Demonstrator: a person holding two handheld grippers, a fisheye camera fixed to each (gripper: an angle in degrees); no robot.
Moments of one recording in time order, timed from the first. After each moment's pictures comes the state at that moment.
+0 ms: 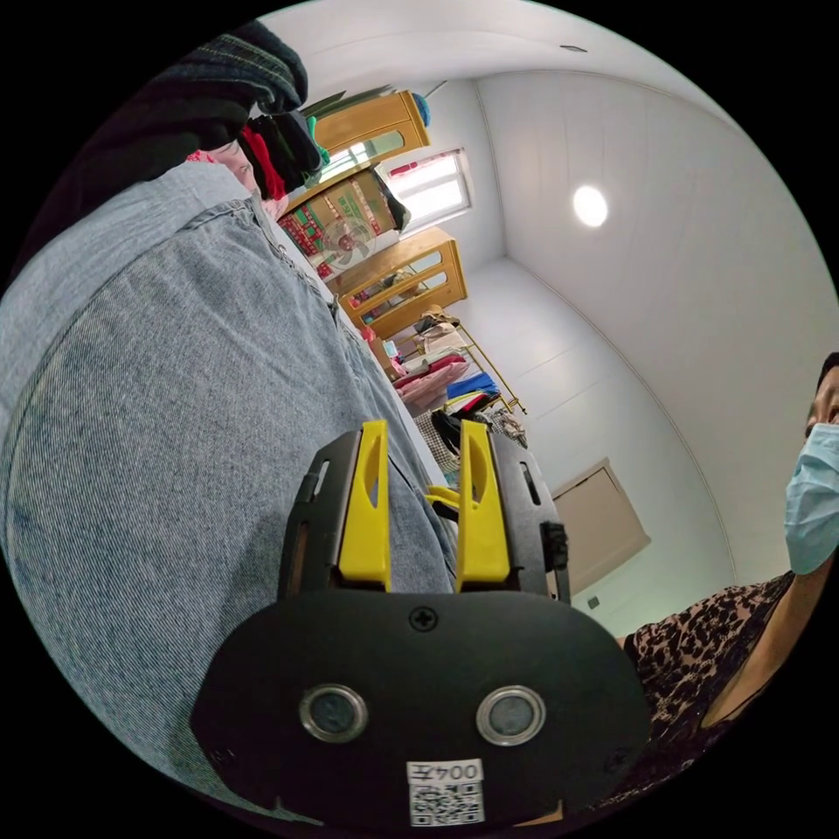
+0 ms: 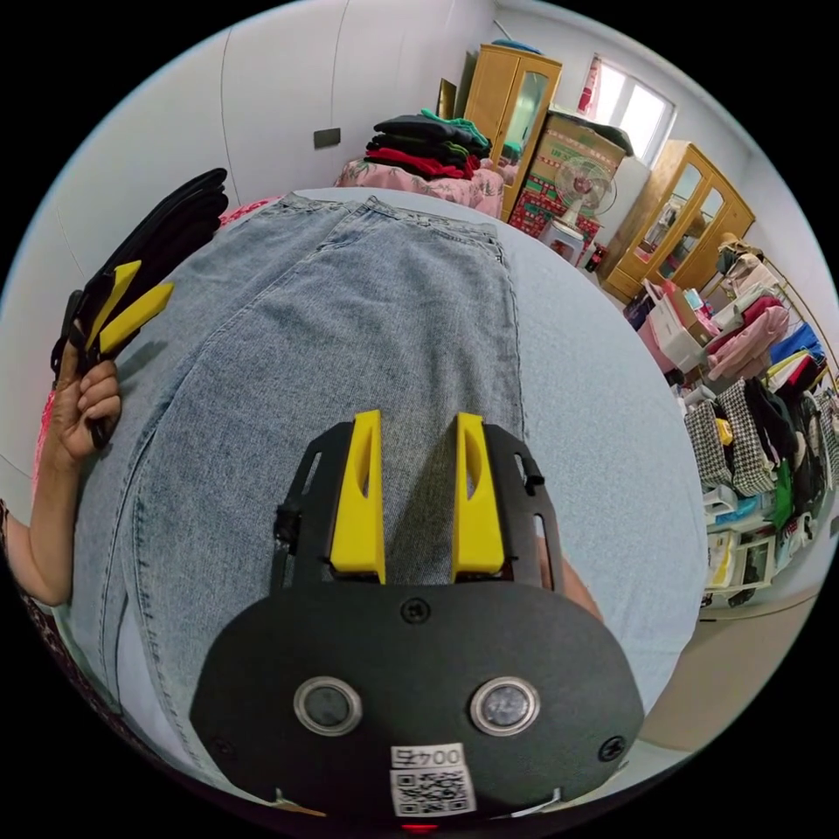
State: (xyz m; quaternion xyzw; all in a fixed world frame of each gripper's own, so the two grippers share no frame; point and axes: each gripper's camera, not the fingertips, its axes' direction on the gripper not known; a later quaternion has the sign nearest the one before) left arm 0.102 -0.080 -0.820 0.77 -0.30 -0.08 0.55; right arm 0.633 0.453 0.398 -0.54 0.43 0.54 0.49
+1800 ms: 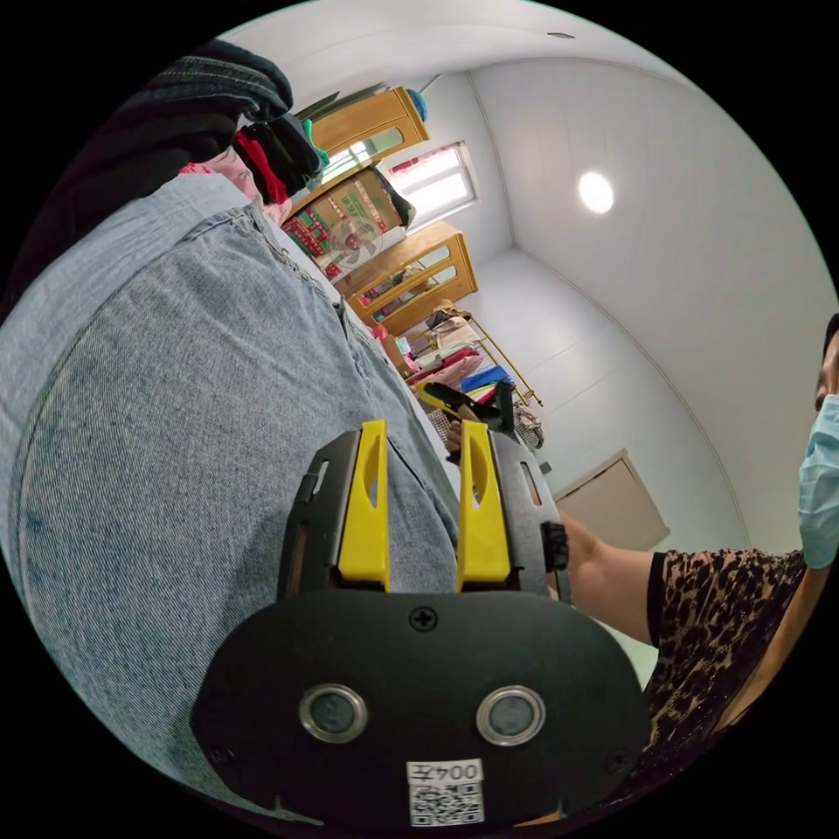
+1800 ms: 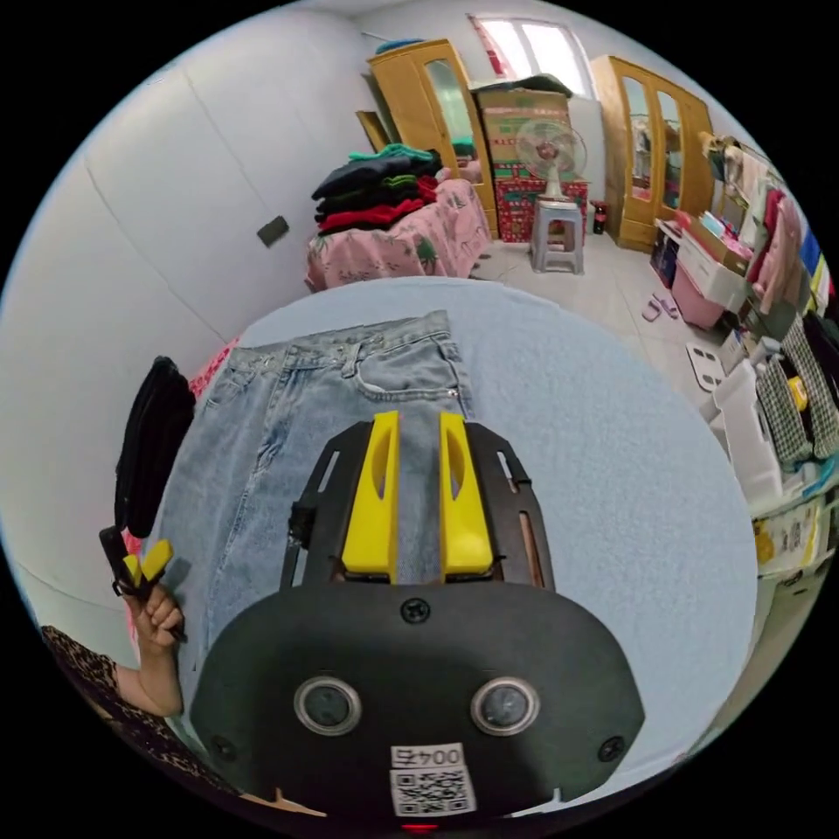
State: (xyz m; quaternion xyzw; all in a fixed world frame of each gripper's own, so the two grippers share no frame) left arm 0.132 -0.097 -0.791 0.76 -0.33 -0.10 0.55; right arm 0.827 0.467 0.268 -0.39 0.44 0.65 0.49
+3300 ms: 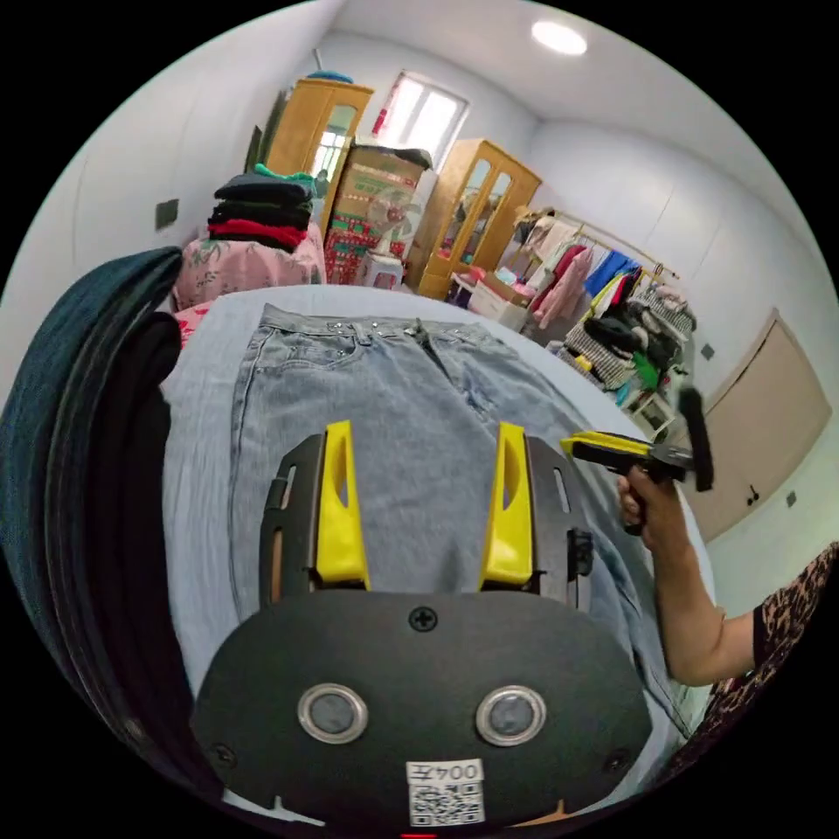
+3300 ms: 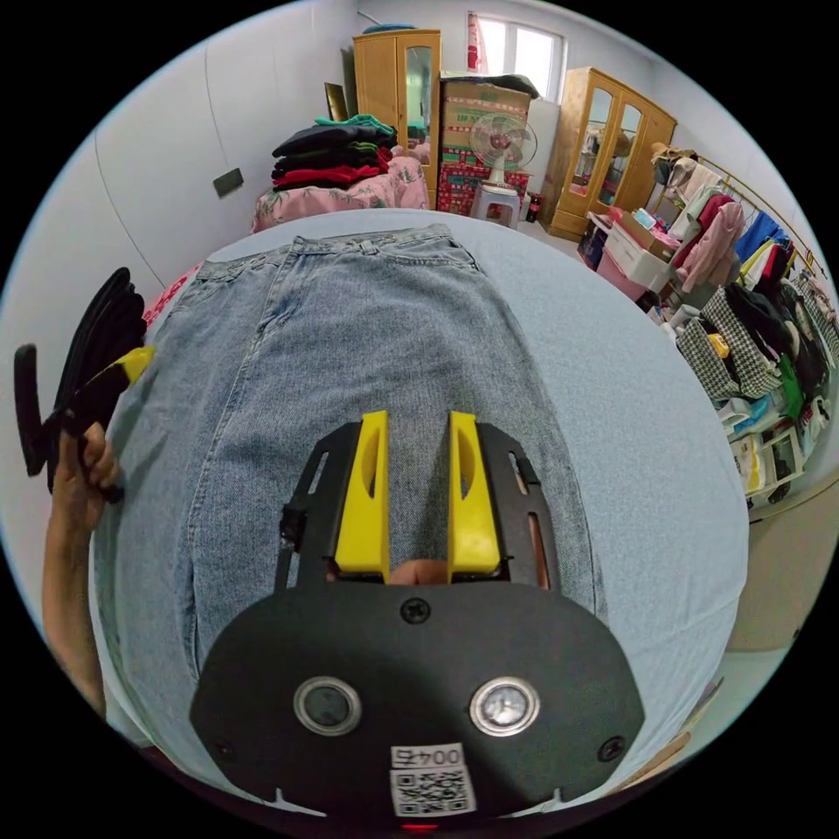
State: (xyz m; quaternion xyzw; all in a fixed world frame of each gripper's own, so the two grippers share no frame) left arm 0.185 -0.261 -0.973 0.54 -0.60 -0.27 0.53; right arm 0.744 0.448 0.433 -0.47 0.50 0.61 0.39
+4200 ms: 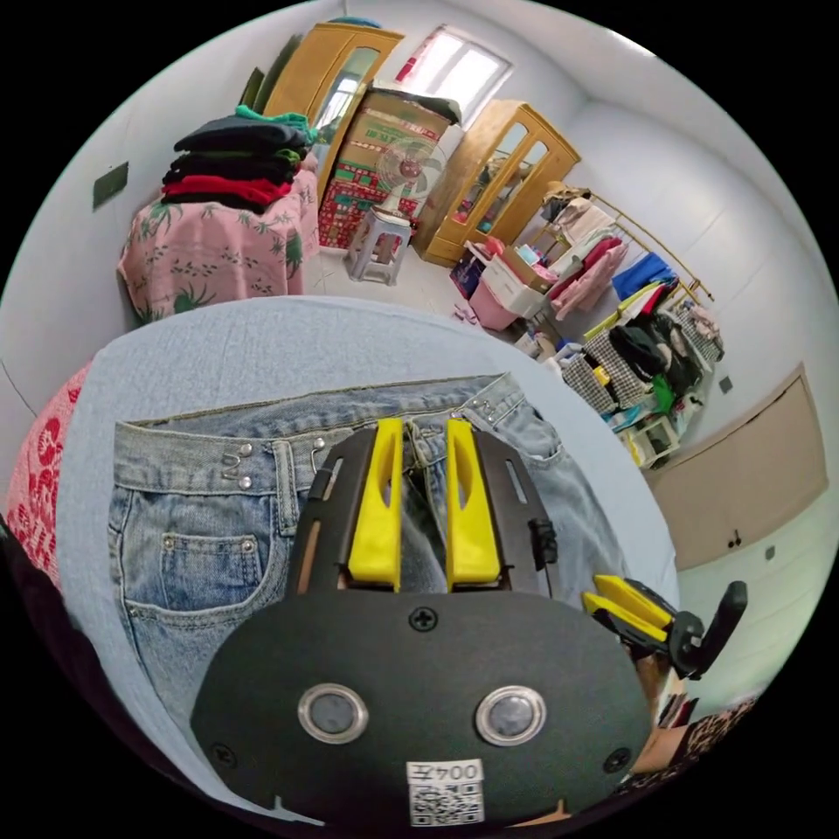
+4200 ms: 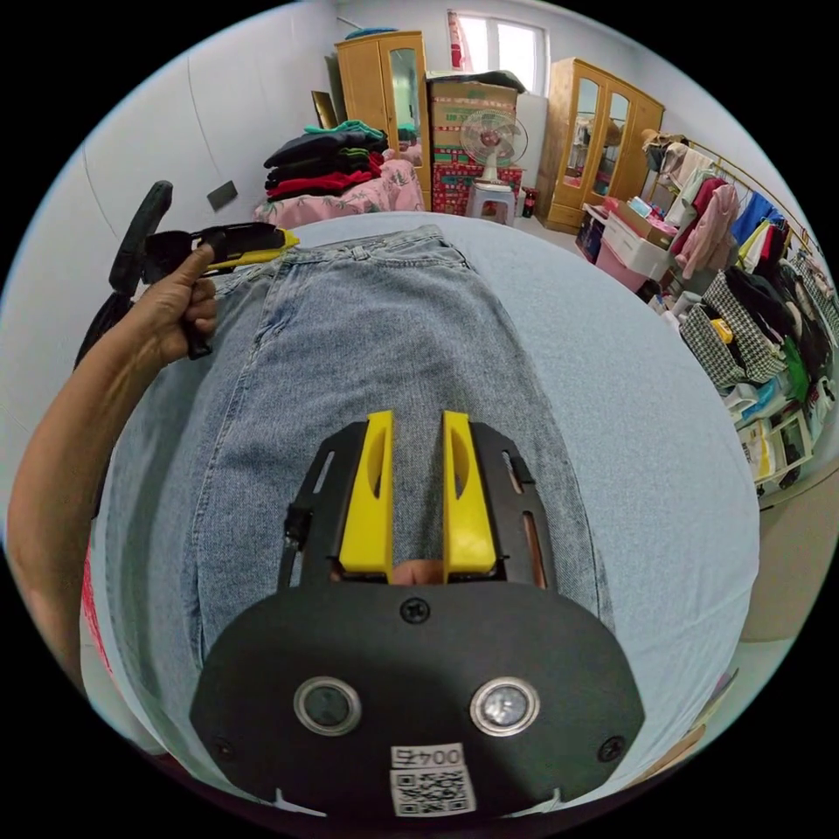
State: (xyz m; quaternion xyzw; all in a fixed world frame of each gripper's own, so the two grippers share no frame) left arm 0.161 -0.360 -1.194 0.54 -0.55 -0.32 0.56; right arm 0.734 0.472 0.434 -0.45 0.51 0.62 0.39
